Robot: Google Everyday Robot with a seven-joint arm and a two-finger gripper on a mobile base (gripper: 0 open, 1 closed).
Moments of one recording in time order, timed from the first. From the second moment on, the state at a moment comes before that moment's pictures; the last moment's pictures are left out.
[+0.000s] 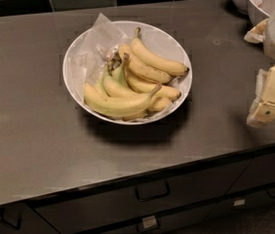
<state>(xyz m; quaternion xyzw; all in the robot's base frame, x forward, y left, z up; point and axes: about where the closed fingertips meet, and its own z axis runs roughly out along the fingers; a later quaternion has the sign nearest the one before) 0.438 -0.216 0.978 -0.60 0.78 -0.04 0.16</state>
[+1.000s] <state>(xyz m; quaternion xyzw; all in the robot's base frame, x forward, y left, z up) 0.461 -0.162 0.979 -0.66 0.74 -0.02 0.16</state>
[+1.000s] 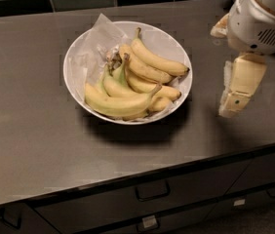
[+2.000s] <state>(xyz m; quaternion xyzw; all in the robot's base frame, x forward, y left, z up) 0.471 -0.111 0.981 -0.69 0.71 0.00 0.16</state>
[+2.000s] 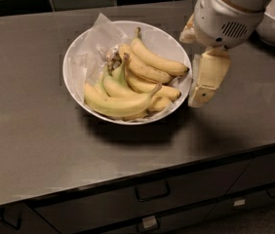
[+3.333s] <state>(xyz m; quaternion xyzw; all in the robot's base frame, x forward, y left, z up) 0.482 -0.035 0.966 -0.73 0.67 0.05 0.14</state>
